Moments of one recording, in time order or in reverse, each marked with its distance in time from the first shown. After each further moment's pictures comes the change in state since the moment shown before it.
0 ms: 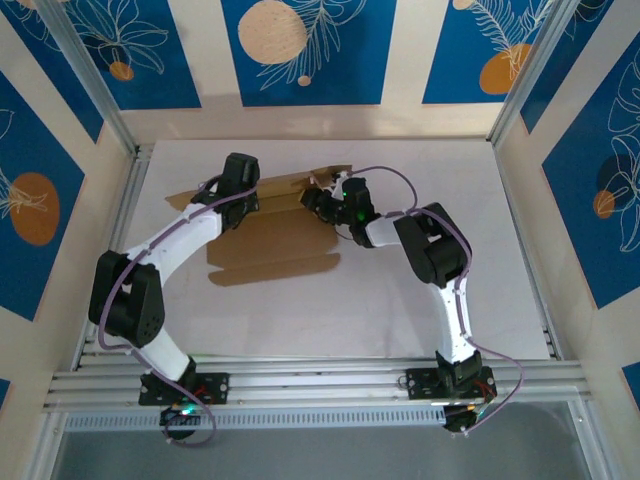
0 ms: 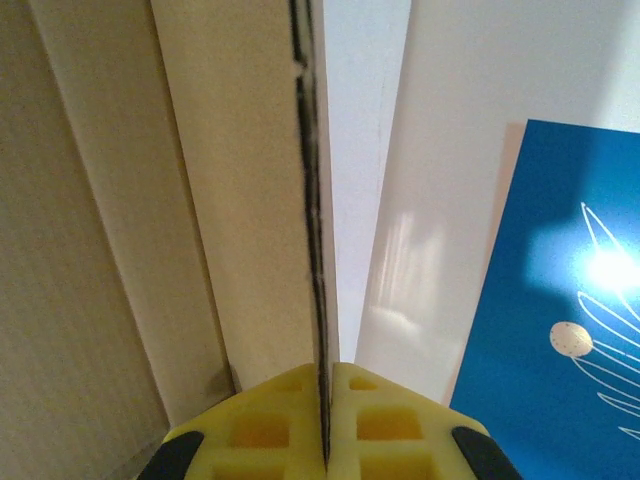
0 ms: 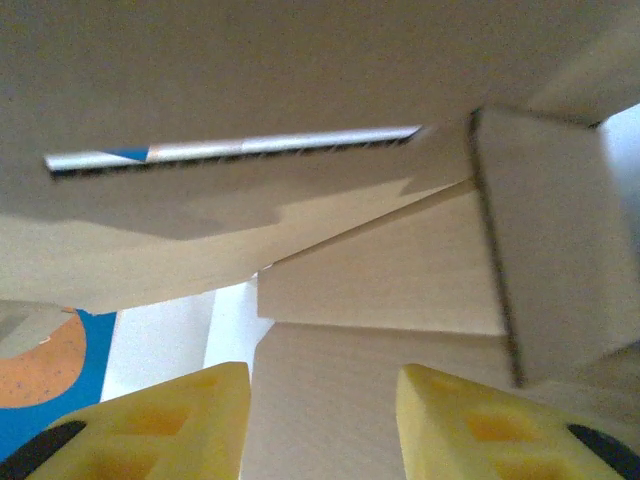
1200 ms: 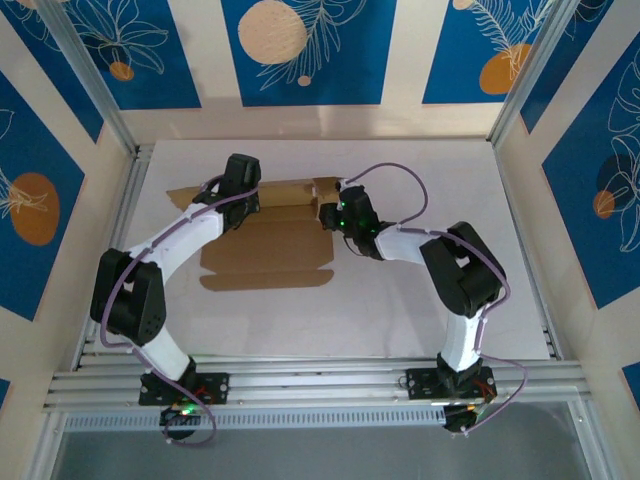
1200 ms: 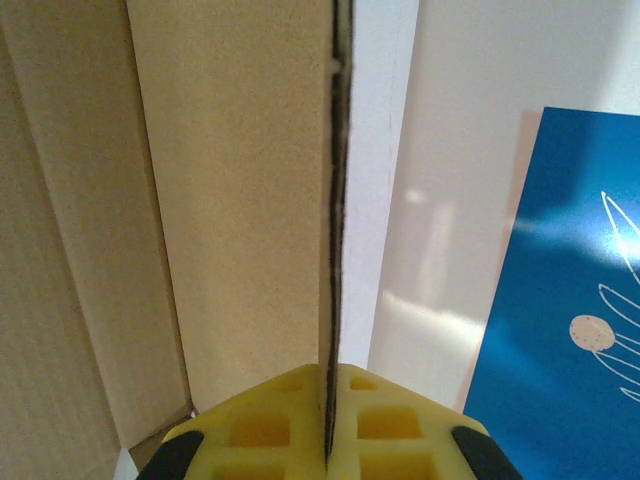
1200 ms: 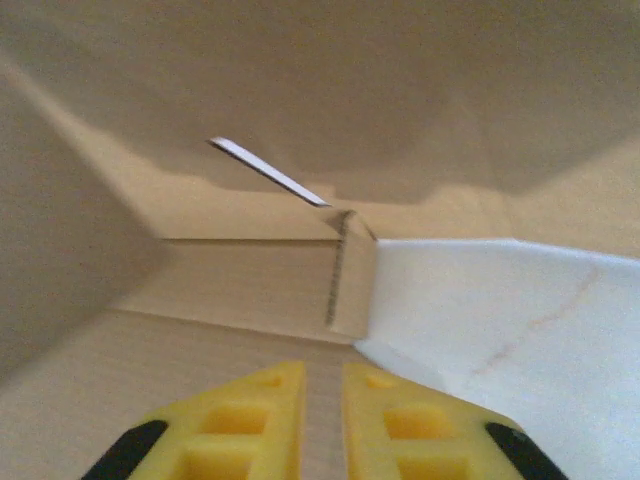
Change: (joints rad) left arm -0.001 0.013 0.000 -0.004 0.010 0.024; right arm 0.069 -0.320 -0.201 -0.348 0.488 -0.492
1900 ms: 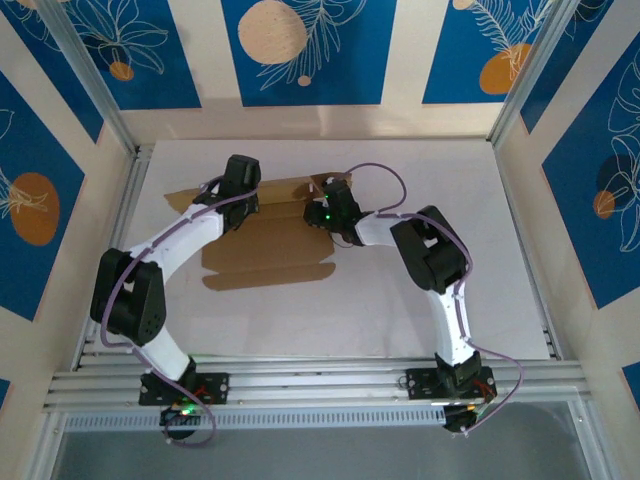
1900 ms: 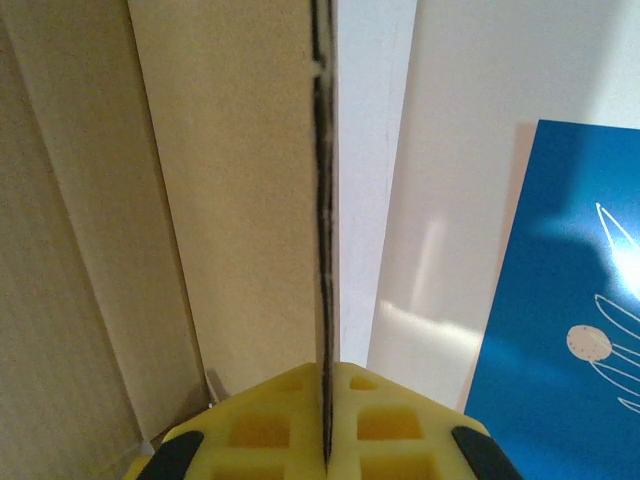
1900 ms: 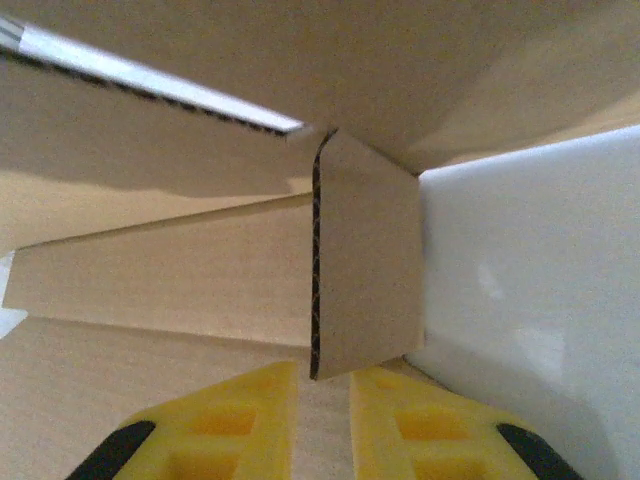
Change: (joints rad) left arm -0.001 0.000 -0.013 0.016 -0.018 -0.001; right arm 0.005 0.289 0.272 -0.071 -0.159 0.146
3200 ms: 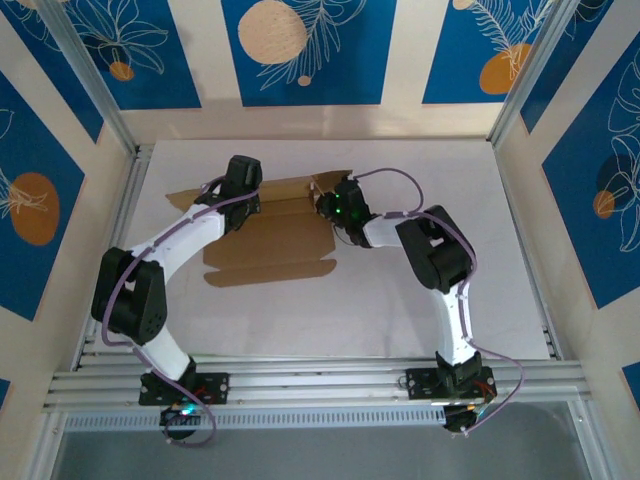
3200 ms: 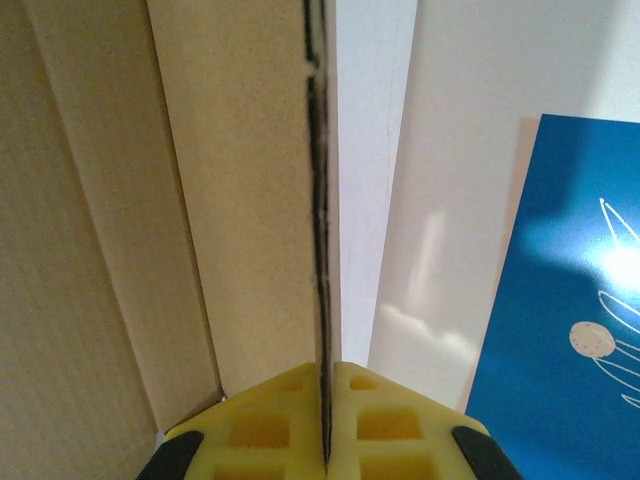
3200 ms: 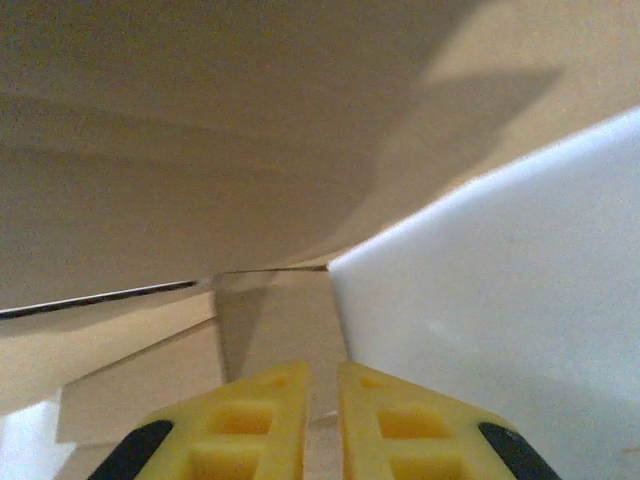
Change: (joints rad) left arm -0.005 0.008 0.000 0.007 0.000 -0.001; right arm -0.050 -0.013 -0.085 0.195 0.123 0.254
